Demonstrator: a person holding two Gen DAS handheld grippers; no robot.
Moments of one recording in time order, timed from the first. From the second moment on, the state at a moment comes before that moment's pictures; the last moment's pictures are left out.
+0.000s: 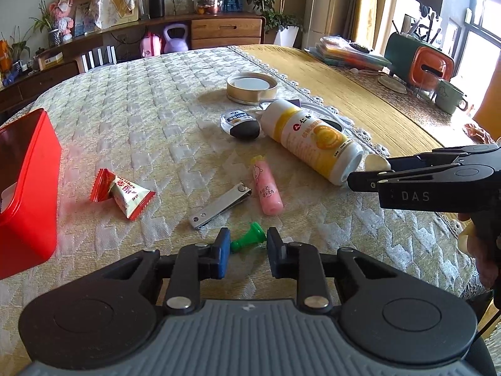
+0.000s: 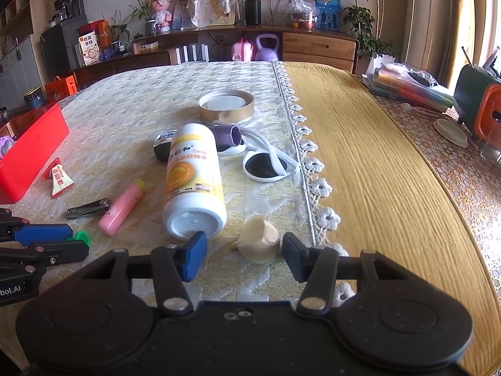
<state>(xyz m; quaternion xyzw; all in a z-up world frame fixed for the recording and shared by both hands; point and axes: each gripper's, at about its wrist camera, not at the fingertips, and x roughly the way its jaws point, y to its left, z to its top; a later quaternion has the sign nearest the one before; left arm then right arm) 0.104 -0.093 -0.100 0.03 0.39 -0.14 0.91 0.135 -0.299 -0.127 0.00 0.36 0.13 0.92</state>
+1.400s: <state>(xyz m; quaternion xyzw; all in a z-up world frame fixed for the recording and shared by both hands) 0.086 0.007 -0.024 -0.02 0.36 -0.07 0.93 0.082 -0.207 -0.021 -0.04 0.30 0.23 0.92</state>
